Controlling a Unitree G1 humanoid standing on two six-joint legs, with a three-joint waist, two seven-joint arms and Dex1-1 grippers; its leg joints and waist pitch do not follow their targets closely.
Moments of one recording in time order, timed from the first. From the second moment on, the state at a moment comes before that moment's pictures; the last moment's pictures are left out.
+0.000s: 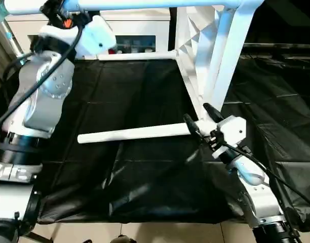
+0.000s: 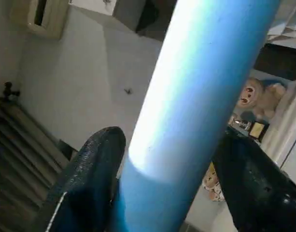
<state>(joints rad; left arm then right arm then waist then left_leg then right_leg) -0.82 0.58 -0.09 0.20 0.65 -0.06 -0.04 -0.20 -0.19 0.10 0.15 0.12 -0.25 0.39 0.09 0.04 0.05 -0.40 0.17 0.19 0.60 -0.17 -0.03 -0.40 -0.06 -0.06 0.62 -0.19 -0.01</state>
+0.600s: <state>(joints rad) -0.78 0.55 -0.06 0.08 0.58 0.11 -0.22 -0.19 -0.19 0.11 0.15 0.11 -0.28 0.40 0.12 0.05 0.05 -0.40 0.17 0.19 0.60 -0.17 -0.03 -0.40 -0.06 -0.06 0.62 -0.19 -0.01</state>
